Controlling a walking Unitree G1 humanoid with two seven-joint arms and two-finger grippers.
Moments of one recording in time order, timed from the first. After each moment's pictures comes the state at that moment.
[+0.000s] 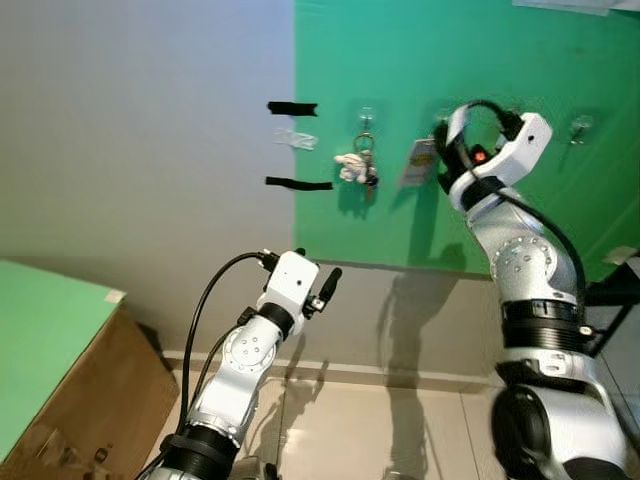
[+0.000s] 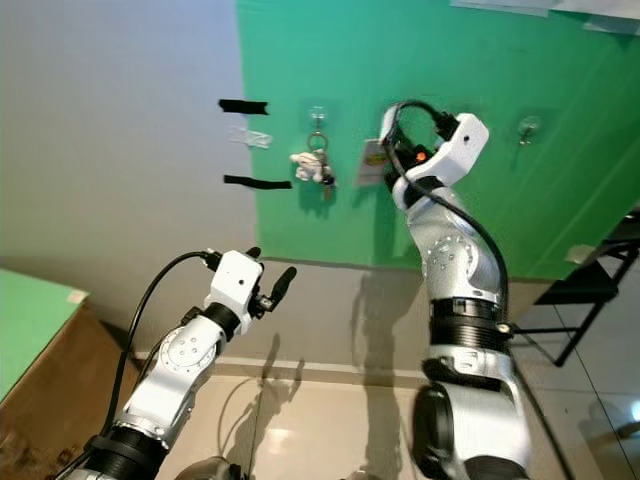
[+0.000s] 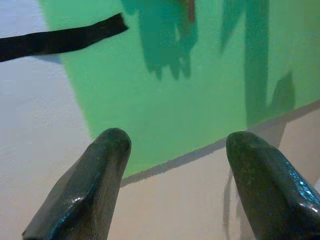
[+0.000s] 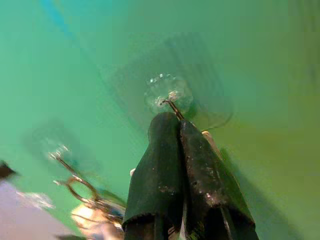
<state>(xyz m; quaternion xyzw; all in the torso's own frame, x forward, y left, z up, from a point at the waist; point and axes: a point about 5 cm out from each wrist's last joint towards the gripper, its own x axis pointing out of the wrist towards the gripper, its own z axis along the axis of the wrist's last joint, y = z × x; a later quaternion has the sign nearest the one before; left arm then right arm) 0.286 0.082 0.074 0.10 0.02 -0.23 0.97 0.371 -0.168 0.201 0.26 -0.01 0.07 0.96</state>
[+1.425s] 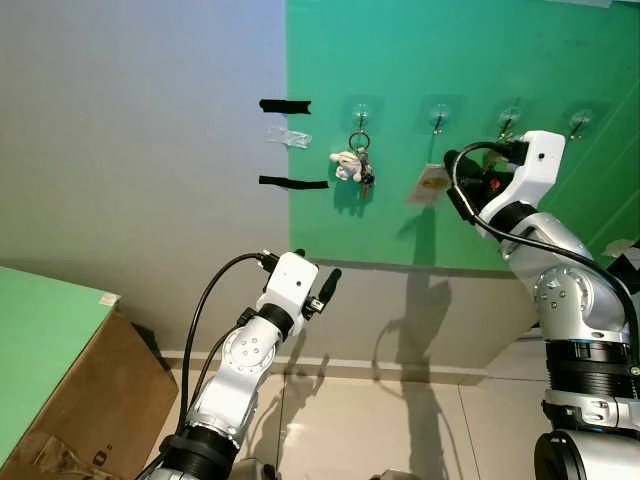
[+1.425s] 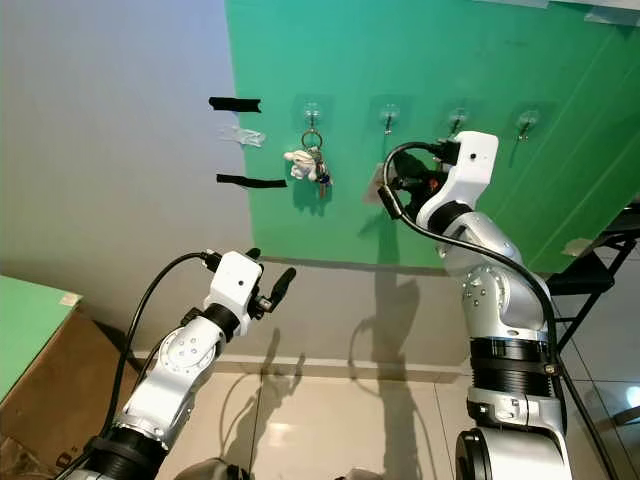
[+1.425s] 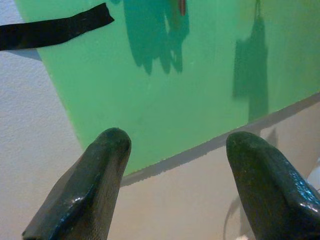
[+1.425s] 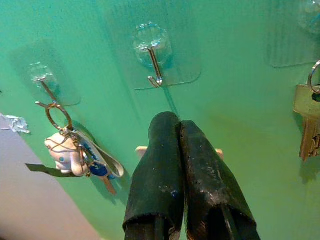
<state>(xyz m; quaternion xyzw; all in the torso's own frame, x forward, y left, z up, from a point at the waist) 0.286 0.081 0.073 0.10 0.02 -0.23 0.97 0.339 -0.183 0.196 0.15 0.02 0.14 0.98</state>
